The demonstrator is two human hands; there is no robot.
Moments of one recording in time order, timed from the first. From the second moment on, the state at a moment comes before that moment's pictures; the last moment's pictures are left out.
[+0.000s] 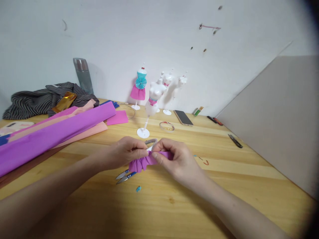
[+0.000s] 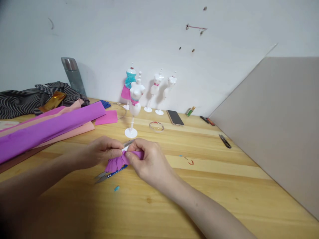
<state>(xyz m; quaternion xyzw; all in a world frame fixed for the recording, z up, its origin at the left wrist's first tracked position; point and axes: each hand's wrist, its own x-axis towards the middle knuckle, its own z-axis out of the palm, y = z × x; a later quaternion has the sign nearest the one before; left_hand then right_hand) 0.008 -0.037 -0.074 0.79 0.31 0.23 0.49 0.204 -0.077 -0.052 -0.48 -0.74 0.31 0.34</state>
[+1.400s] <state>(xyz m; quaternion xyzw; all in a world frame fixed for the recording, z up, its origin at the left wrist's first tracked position) 0.007 -0.042 -0.064 0.83 0.33 0.25 0.39 0.208 -0.070 -0.051 -0.43 -0.73 0.42 0.32</state>
